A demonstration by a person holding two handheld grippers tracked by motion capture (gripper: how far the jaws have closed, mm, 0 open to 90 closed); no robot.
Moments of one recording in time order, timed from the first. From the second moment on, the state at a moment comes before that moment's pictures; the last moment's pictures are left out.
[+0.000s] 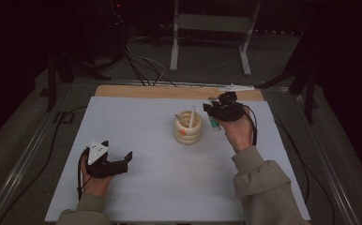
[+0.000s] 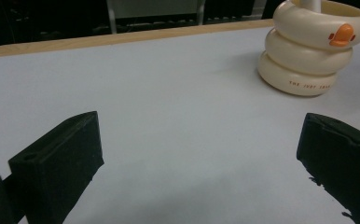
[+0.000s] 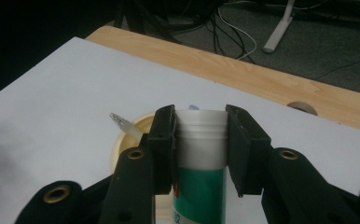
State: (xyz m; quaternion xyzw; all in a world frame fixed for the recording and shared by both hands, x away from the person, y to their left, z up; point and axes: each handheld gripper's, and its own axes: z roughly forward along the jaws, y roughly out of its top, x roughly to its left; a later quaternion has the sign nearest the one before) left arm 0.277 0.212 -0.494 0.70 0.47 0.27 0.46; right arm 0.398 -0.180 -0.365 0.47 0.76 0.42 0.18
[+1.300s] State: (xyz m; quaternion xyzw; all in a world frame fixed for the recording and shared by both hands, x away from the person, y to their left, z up) left arm 0.277 0.212 -0.494 0.70 0.47 0.27 0.47; right arm 0.423 -0.164 -0.354 0.45 0.75 0.44 0.21
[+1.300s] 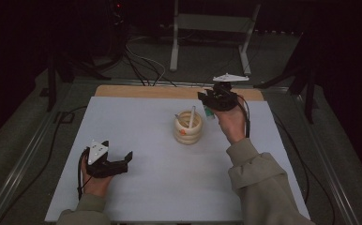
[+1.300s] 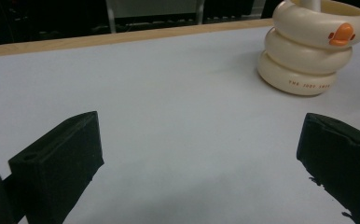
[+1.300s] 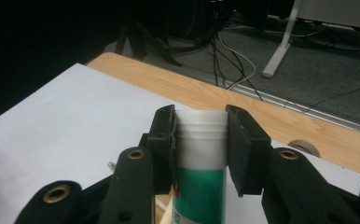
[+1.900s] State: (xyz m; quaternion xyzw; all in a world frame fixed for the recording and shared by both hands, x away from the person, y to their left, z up) left arm 0.278 0.211 -0.494 0.70 0.47 0.27 0.46; right arm 0.427 -0.153 -0.362 0.44 0.75 0.45 0.20
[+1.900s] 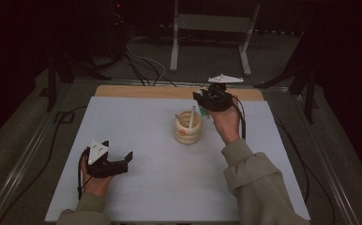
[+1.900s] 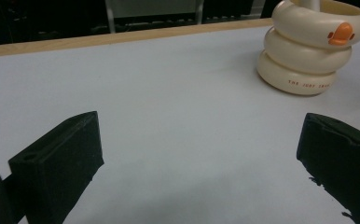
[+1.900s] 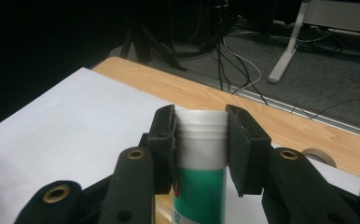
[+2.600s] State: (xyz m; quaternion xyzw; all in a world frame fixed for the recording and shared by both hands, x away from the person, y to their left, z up) left arm 0.278 0.212 -0.495 0.70 0.47 0.27 0.47; right arm 0.437 -0.145 -0.375 0.44 0.75 0.46 0.19
